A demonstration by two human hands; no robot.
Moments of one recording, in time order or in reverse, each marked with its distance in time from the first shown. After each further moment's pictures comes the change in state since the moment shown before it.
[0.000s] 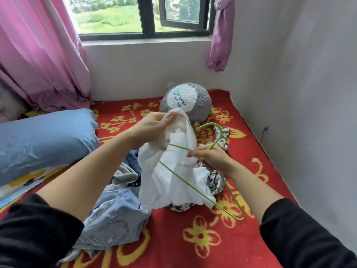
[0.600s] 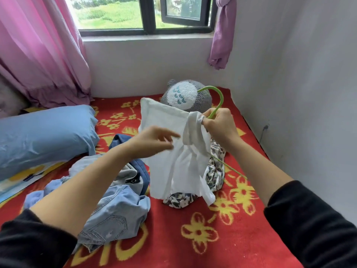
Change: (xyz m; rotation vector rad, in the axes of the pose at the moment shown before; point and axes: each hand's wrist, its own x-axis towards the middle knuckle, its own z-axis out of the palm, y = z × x) left_hand -0.023 -0.022 0.006 0.420 -0.111 0.125; right_hand 0.001 -0.061 -0.013 -0.301 0.540 -0.390
